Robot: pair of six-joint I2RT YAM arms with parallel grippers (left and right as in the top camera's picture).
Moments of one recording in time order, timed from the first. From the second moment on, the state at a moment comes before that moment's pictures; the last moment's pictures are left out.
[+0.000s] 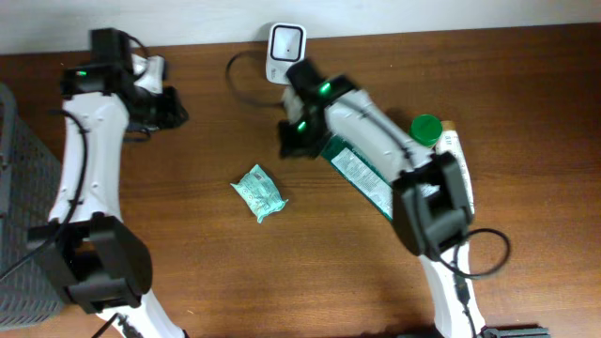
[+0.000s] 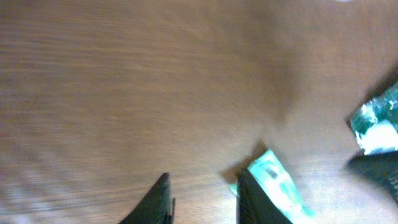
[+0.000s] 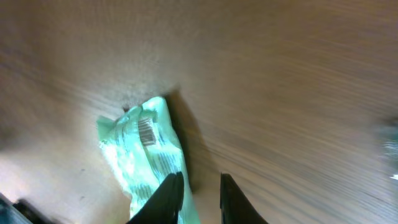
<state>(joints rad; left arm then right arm) 0.07 1.96 1.86 -1.12 0.23 0.00 0.45 2.28 2.00 -1.05 -0.42 0.32</state>
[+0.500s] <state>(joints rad) -0.30 2.05 1.49 -1.00 0.42 0.54 0.18 2.23 2.09 -1.25 -0.42 0.28</state>
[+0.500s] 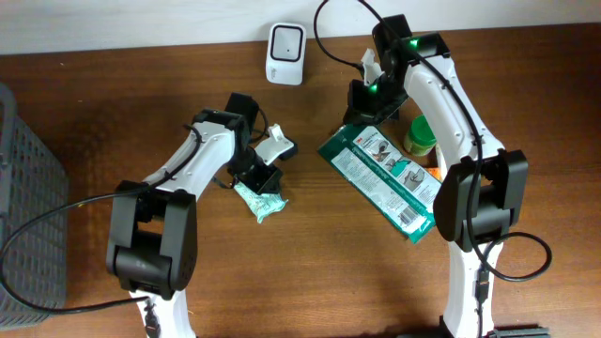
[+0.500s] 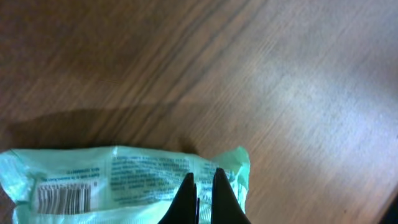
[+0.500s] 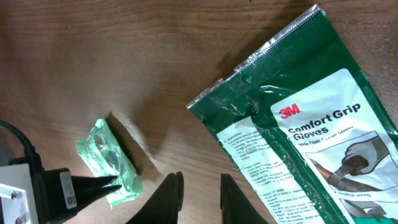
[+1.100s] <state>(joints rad) -0.16 2.06 1.44 -0.84 0.00 -0.20 0.18 2.23 2.09 -1.28 -0.39 0.26</state>
